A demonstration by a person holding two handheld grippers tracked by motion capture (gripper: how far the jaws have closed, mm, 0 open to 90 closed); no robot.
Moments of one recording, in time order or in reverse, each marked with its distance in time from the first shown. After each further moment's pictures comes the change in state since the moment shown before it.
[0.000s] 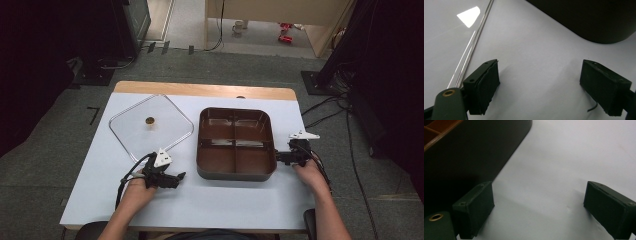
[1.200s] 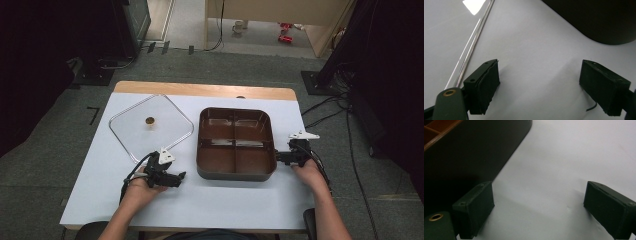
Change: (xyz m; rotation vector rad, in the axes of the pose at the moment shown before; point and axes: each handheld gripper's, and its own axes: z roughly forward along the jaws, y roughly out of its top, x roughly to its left) left arm -0.007 0.011 0.000 0.093 0.054 -0.059; right arm 0.000 0.000 0.000 0.002 -0.002 -0.003
